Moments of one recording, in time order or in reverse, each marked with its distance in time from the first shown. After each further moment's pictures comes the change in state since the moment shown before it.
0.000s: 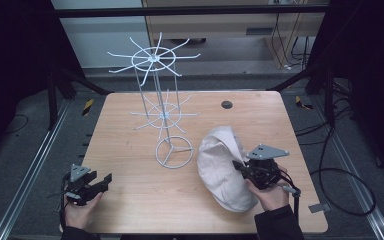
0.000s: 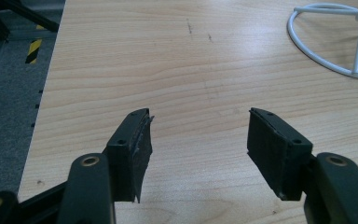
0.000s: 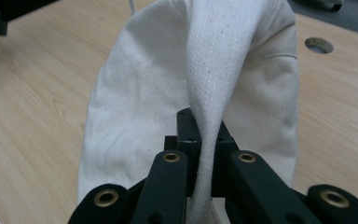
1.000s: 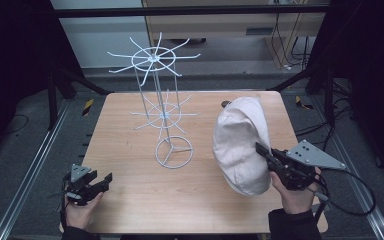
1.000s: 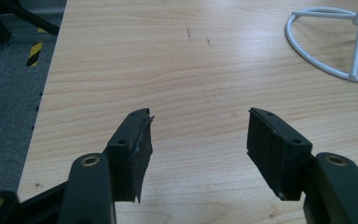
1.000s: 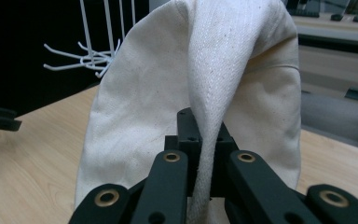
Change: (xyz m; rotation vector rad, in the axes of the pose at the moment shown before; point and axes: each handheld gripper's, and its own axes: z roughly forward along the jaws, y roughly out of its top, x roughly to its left) left arm -0.002 0.001 0.000 -0.013 0.003 -0.001; right arm -0.011 0.015 -0.076 -0.382 -0.086 0.002
